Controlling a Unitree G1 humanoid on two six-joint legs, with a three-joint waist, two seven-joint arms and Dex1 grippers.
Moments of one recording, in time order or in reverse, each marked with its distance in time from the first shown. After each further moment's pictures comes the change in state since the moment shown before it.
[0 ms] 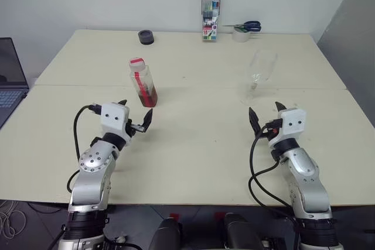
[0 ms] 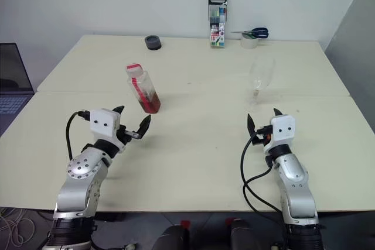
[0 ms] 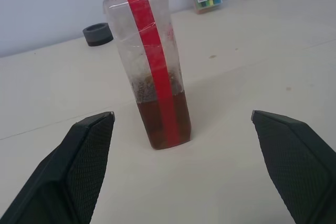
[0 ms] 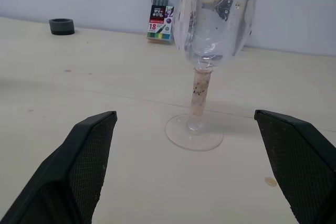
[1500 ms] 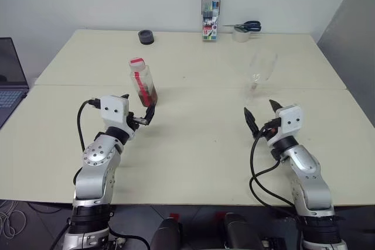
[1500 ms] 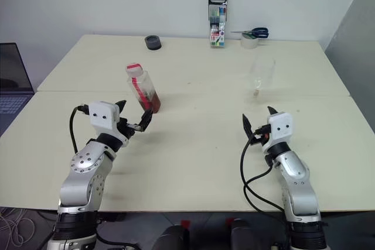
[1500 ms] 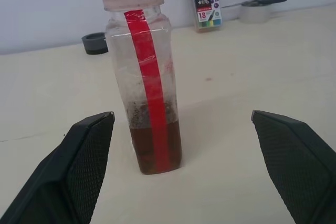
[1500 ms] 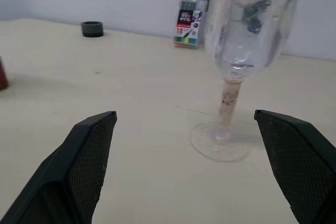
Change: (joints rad) left arm -0.074 -0.034 0.002 -0.009 -0.063 0.064 0.043; right arm -0.021 -0.060 0.037 -0.057 0.100 0.074 0.152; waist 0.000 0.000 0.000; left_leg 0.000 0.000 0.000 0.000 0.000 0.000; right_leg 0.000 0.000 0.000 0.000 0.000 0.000
